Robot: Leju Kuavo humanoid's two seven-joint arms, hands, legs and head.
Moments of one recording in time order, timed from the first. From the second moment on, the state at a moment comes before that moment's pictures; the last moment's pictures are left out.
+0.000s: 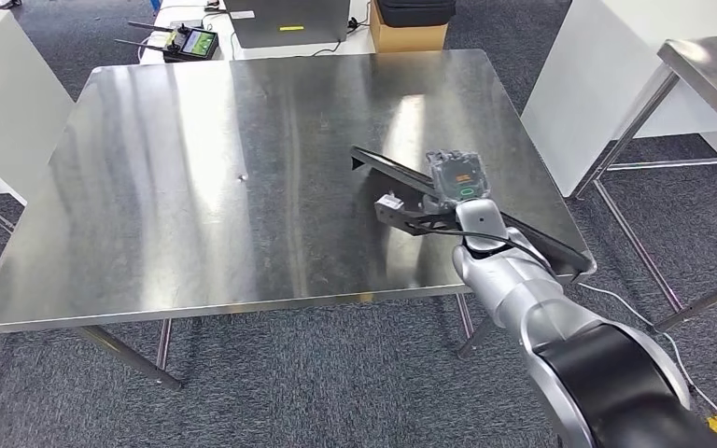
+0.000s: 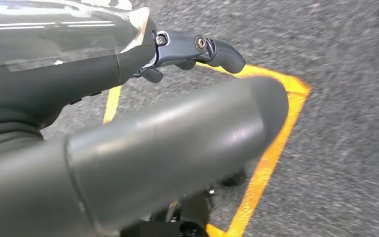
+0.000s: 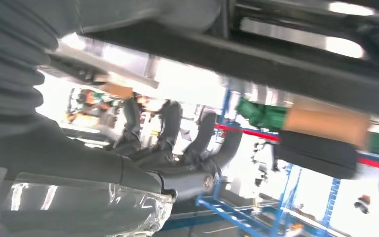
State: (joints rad) left arm -0.14 -0.18 1.25 -0.21 -0.67 0.17 -0.30; right arm -1.00 0.02 0.46 -0.33 1.41 -0.41 0.16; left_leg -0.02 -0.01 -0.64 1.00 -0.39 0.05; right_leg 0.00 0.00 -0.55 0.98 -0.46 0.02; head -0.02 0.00
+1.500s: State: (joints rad) left arm -0.13 -0.17 1.33 -0.21 -0.60 0.15 -0.31; right arm -0.50 0.17 0.12 -1.24 0.95 -0.70 -0.51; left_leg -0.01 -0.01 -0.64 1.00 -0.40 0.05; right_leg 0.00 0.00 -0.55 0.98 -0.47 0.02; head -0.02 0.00
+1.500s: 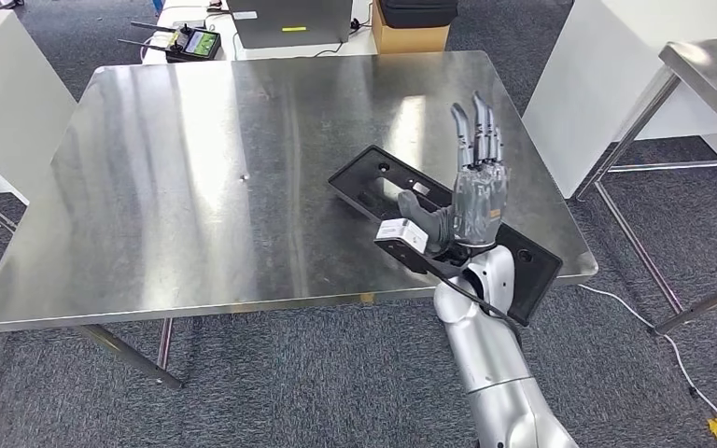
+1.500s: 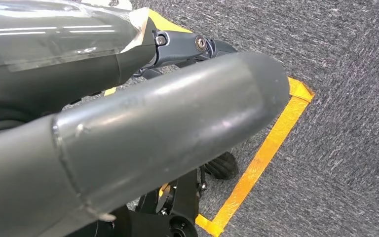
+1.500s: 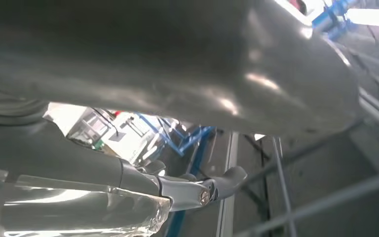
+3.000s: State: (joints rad) left arm -0.14 -0.20 1.41 -0.21 -0.47 0.21 -0.22; right arm -0.04 0.16 0.18 -1.39 0.18 -0.11 -0.70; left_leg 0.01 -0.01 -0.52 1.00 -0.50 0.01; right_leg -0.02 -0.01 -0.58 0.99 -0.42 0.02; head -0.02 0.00
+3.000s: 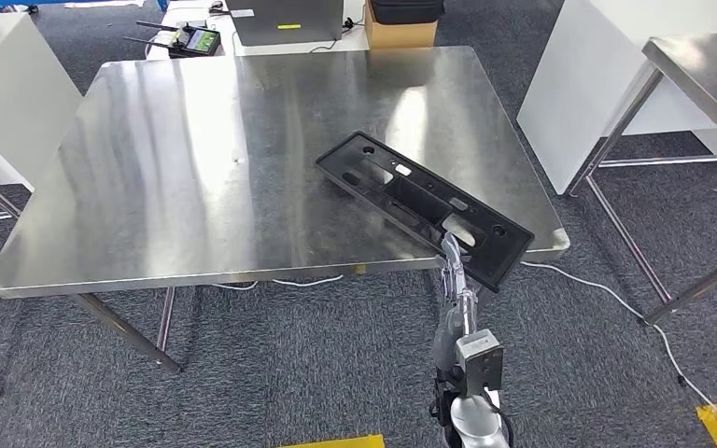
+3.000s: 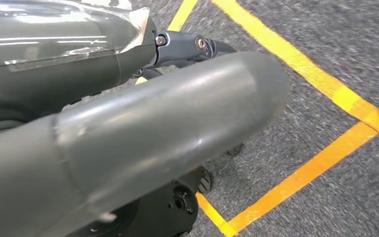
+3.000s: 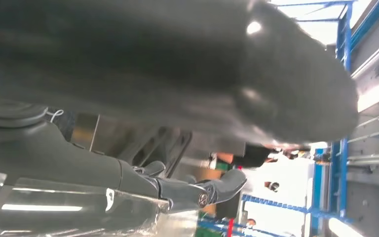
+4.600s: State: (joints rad) left arm -0.13 -0.20 1.37 -0.21 -0.50 0.20 -0.24; right arm -0.02 0.11 0.22 -1.23 0.23 -0.41 -0.70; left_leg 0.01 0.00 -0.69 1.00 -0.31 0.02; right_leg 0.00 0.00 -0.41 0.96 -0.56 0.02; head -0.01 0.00
